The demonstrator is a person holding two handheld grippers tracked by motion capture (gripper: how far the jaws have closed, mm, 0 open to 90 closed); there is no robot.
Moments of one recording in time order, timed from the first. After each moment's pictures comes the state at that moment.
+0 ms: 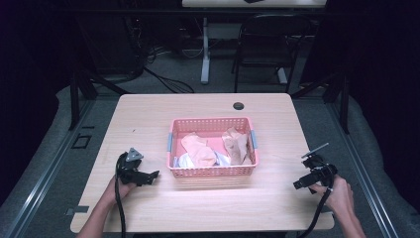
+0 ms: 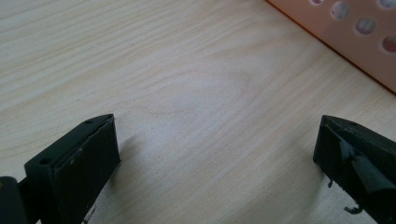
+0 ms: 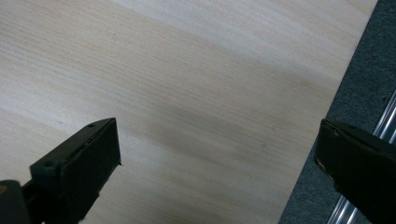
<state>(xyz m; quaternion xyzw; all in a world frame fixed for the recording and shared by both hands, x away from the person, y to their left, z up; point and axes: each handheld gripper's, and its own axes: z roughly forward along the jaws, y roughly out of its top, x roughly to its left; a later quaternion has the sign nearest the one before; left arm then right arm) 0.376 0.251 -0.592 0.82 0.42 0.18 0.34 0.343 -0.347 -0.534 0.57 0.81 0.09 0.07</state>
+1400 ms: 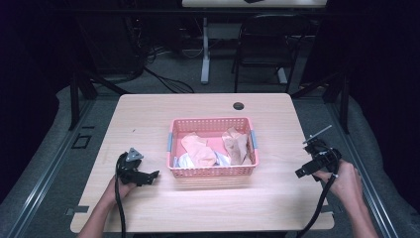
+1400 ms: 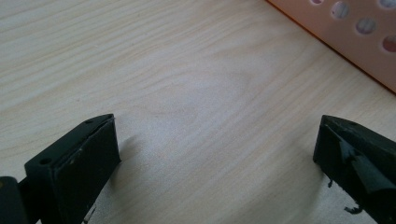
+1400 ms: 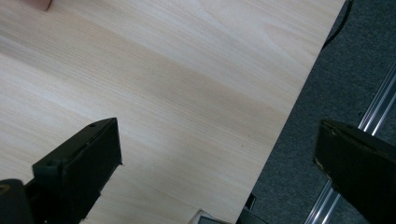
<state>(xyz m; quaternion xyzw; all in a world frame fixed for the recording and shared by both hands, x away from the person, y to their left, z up) 0.376 0.251 -0.592 0.82 0.42 0.18 0.34 0.352 -0.332 -0.466 0.54 0.83 0.09 0.08</state>
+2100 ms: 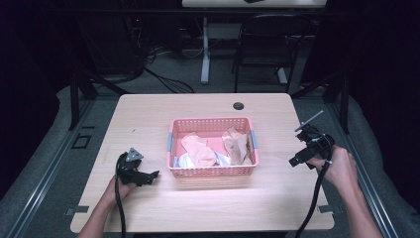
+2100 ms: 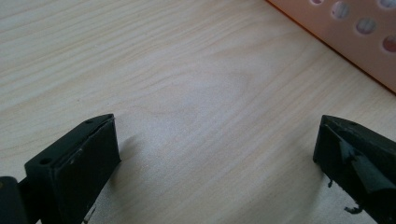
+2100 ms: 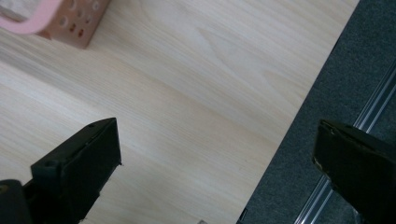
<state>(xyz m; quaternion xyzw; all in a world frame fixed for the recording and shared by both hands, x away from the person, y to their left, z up) 0.376 0.251 -0.592 0.82 0.42 0.18 0.34 0.372 -0.304 -0.432 0.52 0.85 0.09 0.10</state>
